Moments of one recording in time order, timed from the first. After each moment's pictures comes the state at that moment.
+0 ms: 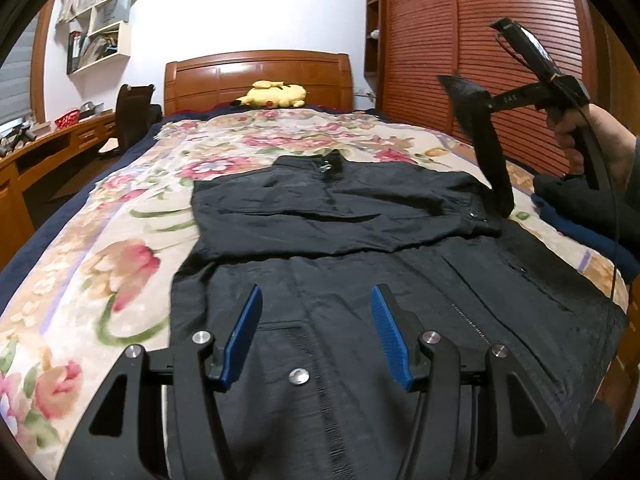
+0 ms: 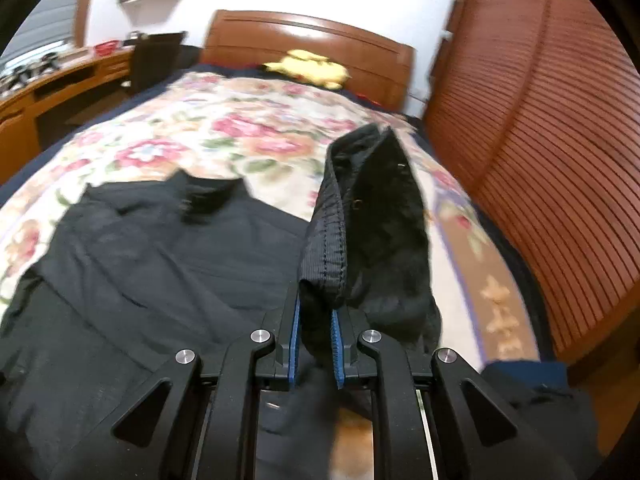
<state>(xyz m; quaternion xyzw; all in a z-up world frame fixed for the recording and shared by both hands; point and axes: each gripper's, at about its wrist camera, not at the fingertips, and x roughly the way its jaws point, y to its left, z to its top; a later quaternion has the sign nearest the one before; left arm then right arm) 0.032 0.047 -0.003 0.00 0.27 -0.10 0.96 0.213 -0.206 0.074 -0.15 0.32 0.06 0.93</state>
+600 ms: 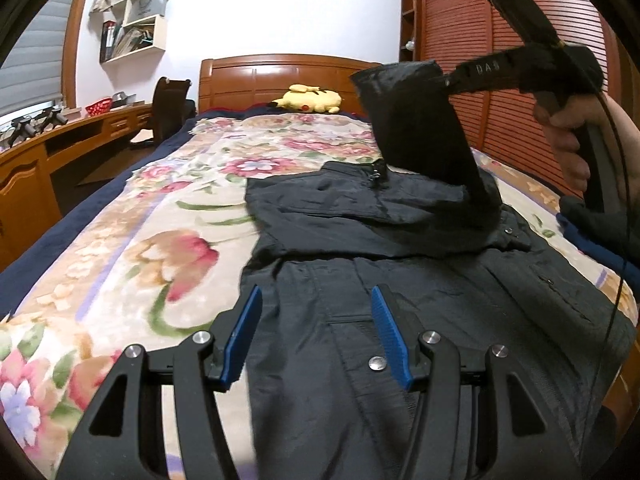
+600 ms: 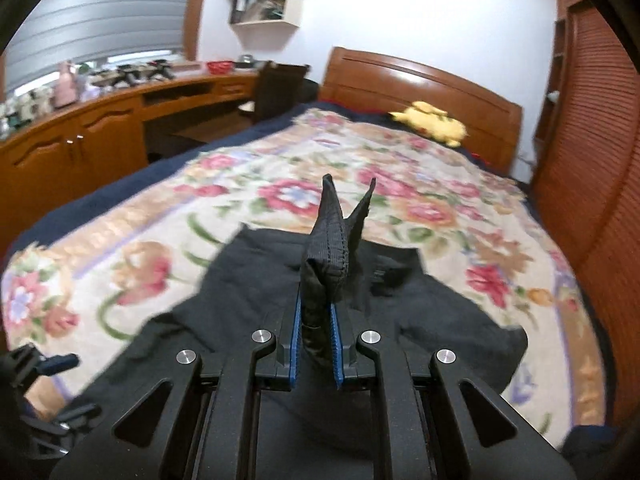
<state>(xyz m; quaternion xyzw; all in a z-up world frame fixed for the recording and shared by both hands) 0.024 0.105 -0.003 -0.03 0.26 -0.05 0.96 0.182 -0.027 0.082 -0.16 0.27 0.25 0.92</state>
